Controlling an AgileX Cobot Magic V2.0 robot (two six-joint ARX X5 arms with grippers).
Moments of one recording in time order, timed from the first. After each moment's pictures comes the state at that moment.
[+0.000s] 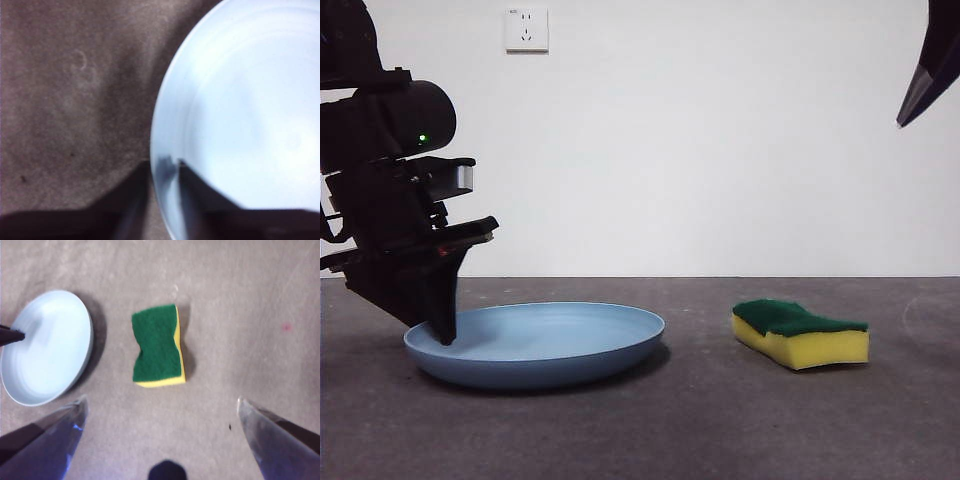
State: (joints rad) left arm -0.27 1.74 1.06 -0.49 0.16 0.00; right arm 0.07 0.98 0.83 -0.71 -0.39 0.09
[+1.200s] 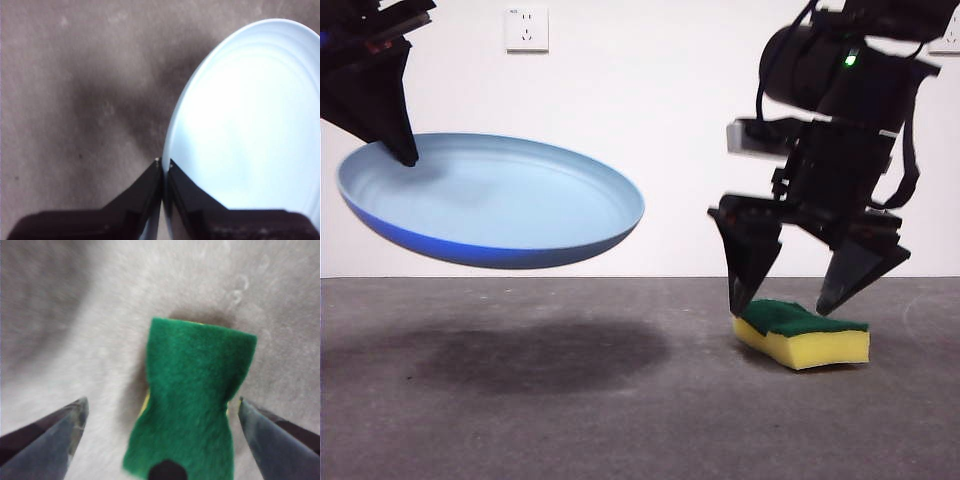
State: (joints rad) left arm -0.27 1.24 1.06 -0.71 0.16 0.03; right arm 0.47 1.67 1.04 -0.46 -0.02 0.00
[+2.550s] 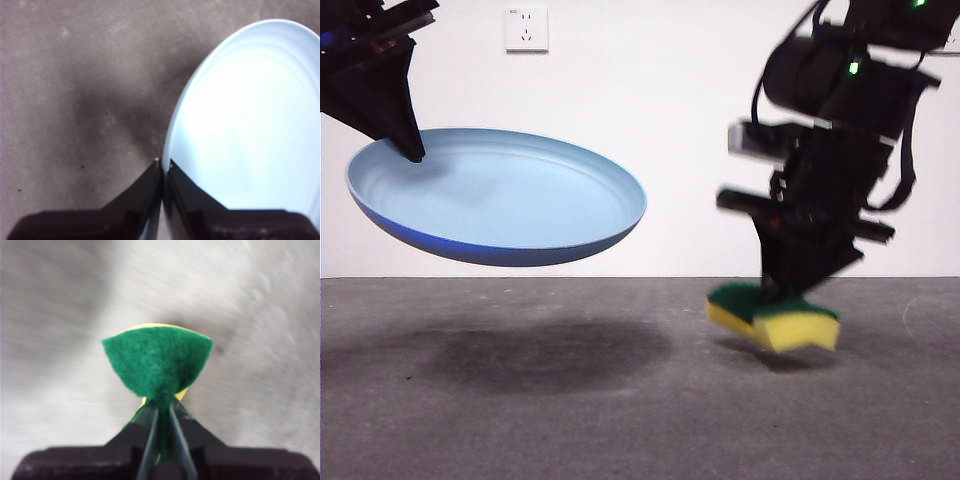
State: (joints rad) left arm -0.27 1.25 1.06 -0.66 0.16 0.04; right arm 0.47 1.64 1.04 -0.45 -0.13 0.02
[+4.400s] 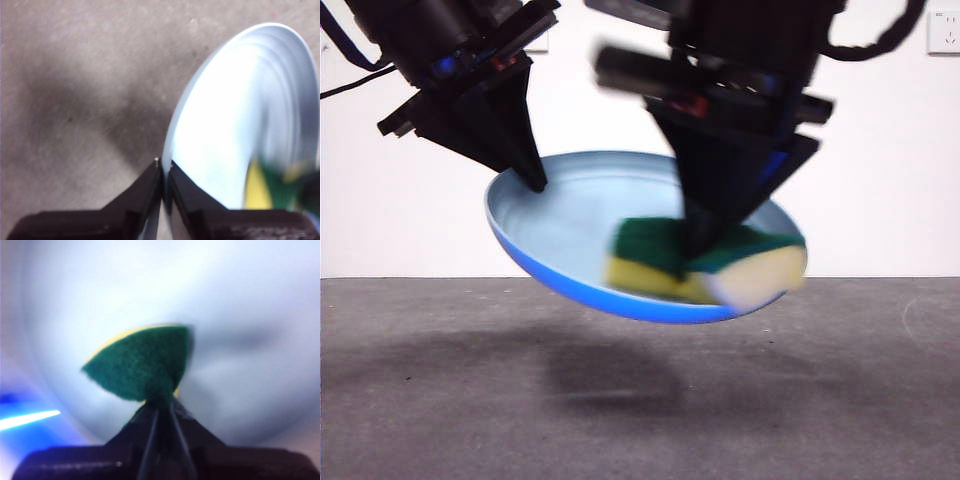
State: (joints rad) left arm -0.54 1.37 1.06 -0.57 0.22 -0.14; right arm 0.98 1.46 1.05 -0.72 0.29 0.12
